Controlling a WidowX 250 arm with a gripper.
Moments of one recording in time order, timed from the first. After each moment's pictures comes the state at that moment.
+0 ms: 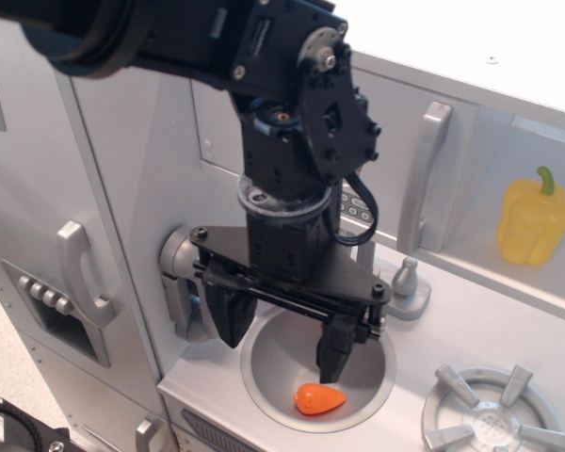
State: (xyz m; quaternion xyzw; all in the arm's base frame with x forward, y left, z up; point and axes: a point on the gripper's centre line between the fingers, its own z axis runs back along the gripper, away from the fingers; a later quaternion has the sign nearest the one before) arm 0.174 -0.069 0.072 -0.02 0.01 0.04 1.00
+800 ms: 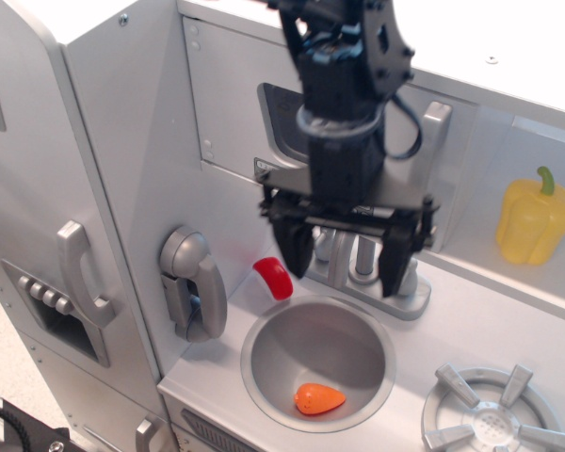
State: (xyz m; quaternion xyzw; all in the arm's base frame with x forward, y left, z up) arm 0.241 -0.078 0.070 -0.07 0.01 0.06 1.00
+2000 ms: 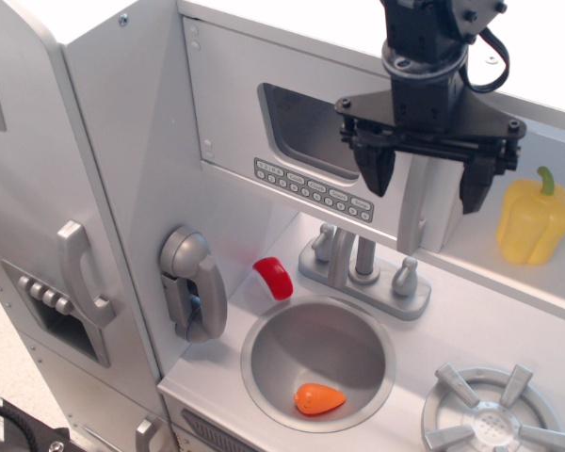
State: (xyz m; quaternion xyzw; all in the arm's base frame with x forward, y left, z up) arm 0.299 -0.100 0.097 -0.06 -0.14 0.05 0.99
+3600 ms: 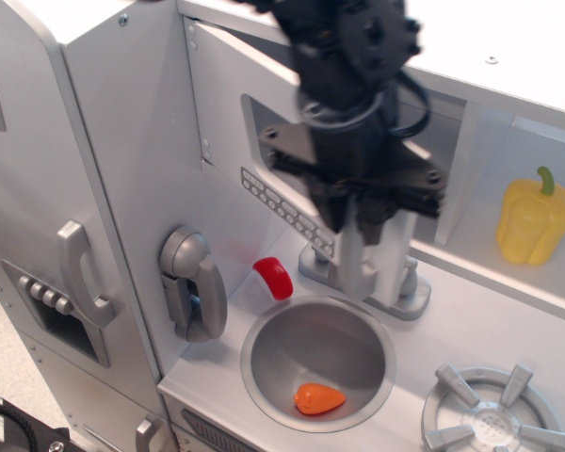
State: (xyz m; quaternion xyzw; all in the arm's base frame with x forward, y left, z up) arm 0.247 -0.072 0.096 -0.05 -0.15 0.02 0.99
